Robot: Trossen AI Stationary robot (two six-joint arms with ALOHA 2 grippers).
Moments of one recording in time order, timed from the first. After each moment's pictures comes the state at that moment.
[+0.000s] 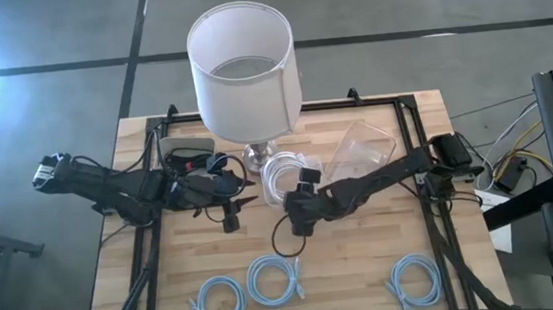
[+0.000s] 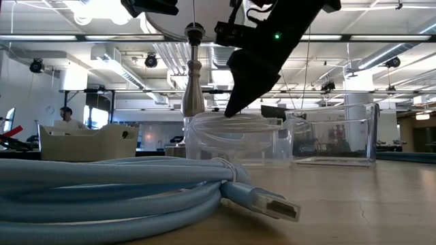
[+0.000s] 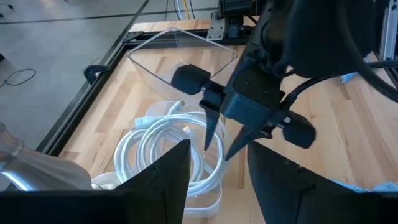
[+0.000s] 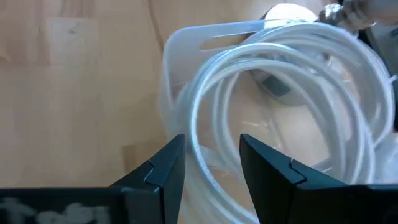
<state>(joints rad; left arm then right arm) -0.25 1.14 1.04 -0.40 -0.42 -0.11 0.21 1.86 1.29 -0.46 0.53 0.24</state>
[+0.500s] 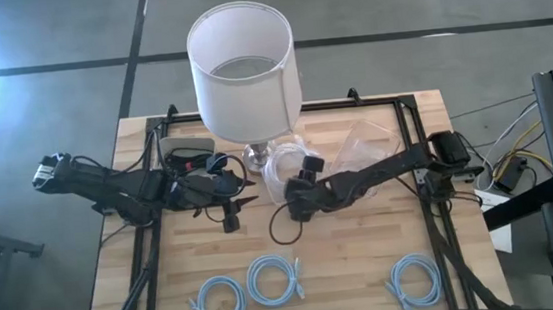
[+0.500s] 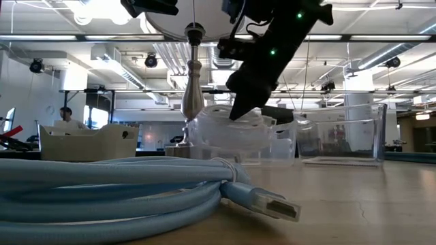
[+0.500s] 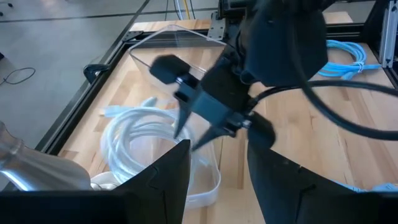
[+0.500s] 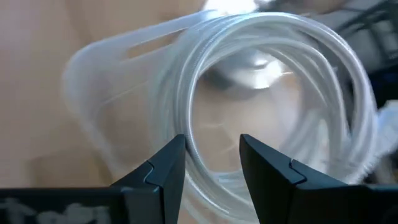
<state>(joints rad) -0.25 1.14 1.04 -0.40 -0.42 -0.11 0.15 1.86 1.25 -0.45 0.66 0.20</state>
